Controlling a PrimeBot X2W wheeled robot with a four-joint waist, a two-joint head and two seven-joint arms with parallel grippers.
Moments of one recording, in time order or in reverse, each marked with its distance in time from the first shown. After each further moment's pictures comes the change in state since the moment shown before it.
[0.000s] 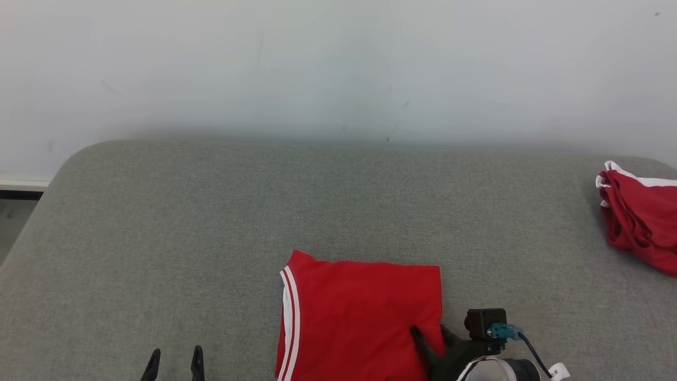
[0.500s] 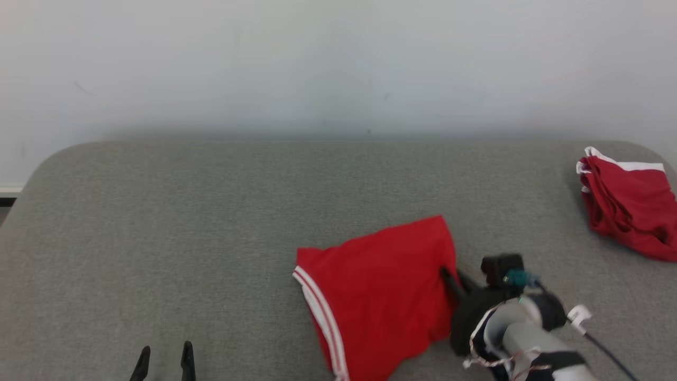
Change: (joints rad) left arm -0.005 0.000 0.017 -0.011 -0.023 0.007 0.000; right arm -0.181 -0.090 0.153 0.070 0.027 0.000 -0.071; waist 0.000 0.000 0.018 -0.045
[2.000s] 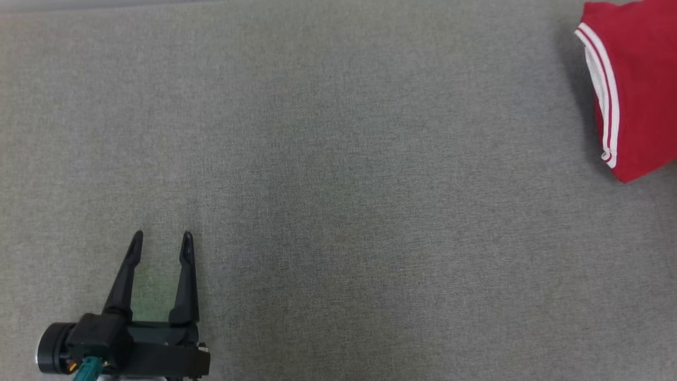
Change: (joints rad) left arm -0.213 0.024 -0.039 -0.159 0.049 -0.007 0.000; right arm -0.603 -0.714 0.209 -0.015 0.055 0.000 0.199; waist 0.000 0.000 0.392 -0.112
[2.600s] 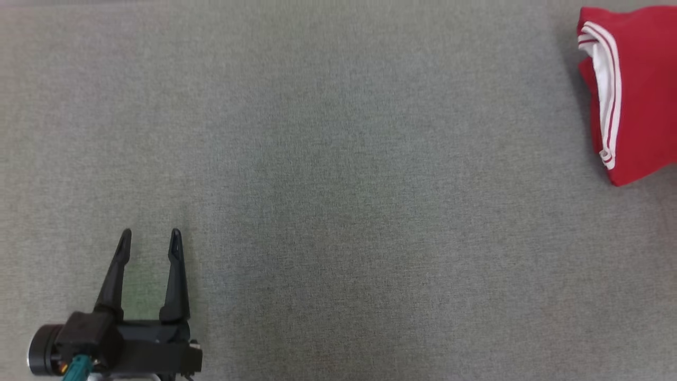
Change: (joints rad) left arm -0.023 0.007 0.026 0.003 -0.009 0.000 0.000; right arm -0.046 0.075 -0.111 0.168 -0.127 0.000 -0.202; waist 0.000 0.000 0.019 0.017
